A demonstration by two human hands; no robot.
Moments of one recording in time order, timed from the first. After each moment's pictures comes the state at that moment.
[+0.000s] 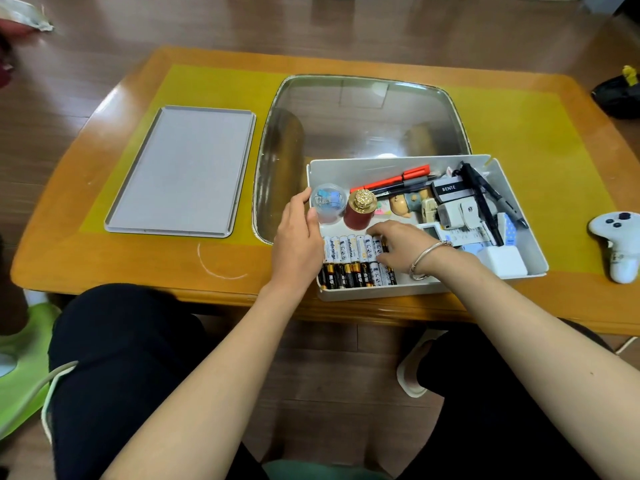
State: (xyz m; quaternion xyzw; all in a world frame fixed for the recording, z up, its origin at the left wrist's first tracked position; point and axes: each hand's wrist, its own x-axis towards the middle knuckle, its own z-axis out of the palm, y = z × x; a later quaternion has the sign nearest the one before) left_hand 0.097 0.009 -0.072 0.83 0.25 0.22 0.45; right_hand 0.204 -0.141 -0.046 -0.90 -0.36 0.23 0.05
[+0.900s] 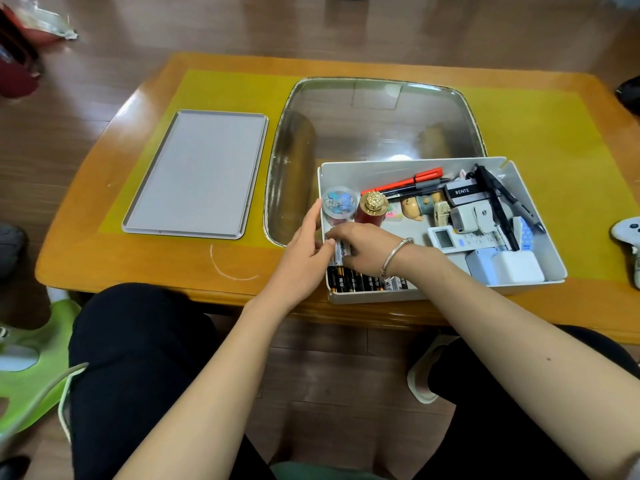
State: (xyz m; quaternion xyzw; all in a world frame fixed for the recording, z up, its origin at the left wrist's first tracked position) left_hand 0.071 0.016 -0.060 0.80 0.18 0.05 0.57; right_hand 0.179 -0.087 -0.045 -0.84 -0.48 0.23 0.12
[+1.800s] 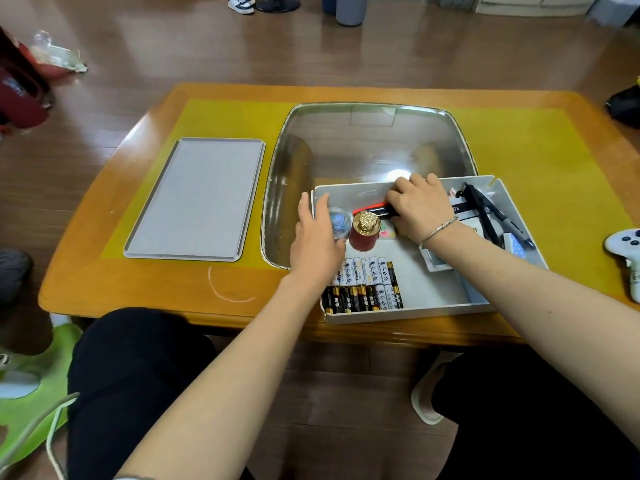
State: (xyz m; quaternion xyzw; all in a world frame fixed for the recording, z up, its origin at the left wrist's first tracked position) left_hand 0.135 0.006 -0.052 0.91 0.26 0.10 0.30; right_hand 0.273 -0.125 -0.033 -0.88 -0.43 -0.14 -0.13
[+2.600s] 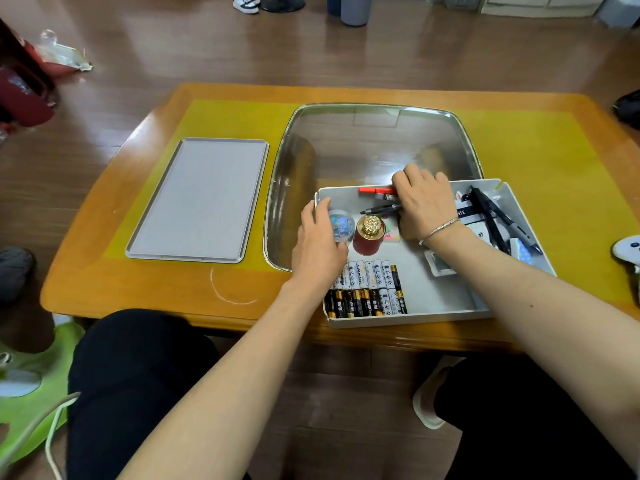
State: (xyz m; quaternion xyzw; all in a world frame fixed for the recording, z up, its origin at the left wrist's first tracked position) left_hand 0.136 0.011 -0.060 0.90 0.26 0.12 0.34; right_hand 0.277 -0.117 -0.031 -0.90 -0.38 -0.17 -0.09
